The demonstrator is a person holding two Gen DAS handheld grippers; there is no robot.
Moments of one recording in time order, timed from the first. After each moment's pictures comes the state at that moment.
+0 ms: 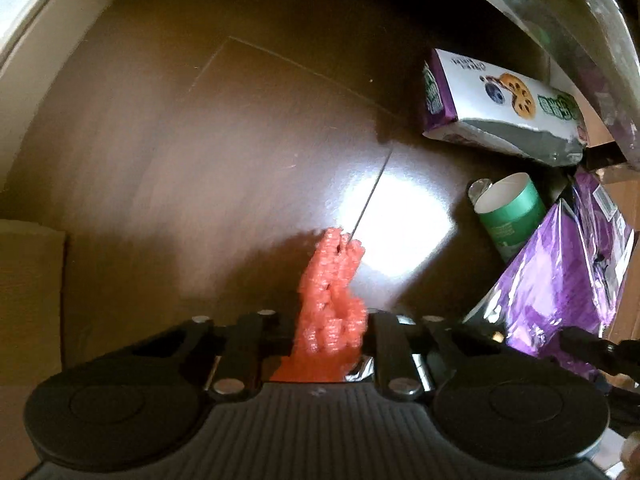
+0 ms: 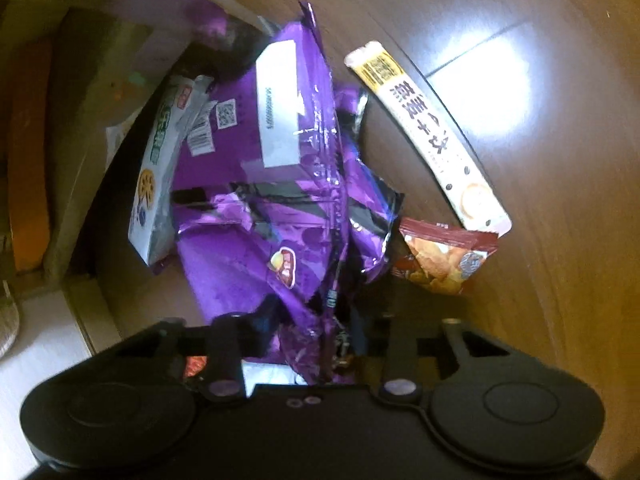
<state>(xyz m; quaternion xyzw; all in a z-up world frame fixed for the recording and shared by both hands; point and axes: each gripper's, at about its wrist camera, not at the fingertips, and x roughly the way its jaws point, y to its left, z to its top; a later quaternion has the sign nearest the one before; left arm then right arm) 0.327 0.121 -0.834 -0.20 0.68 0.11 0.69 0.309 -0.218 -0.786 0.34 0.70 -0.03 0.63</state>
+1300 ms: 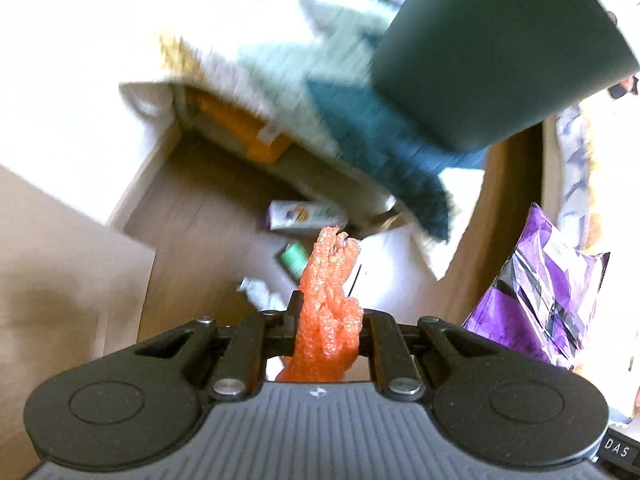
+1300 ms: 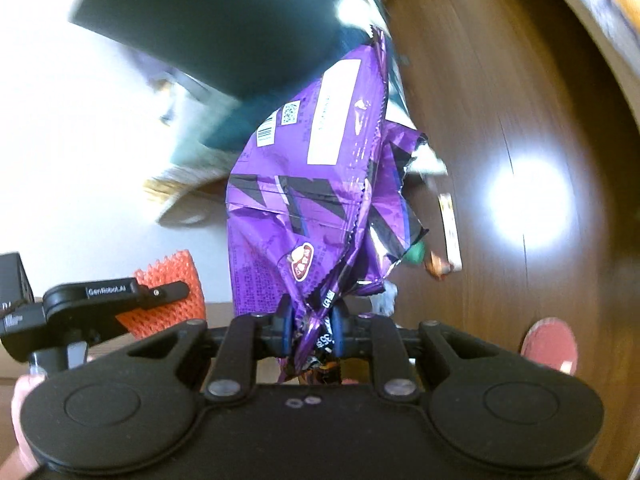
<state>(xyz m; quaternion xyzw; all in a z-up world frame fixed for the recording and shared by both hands) 0.310 0.079 -0.337 -0.24 0.60 0.08 0.76 0.290 -0.256 -0.327 0.20 0.64 0.15 0.72</state>
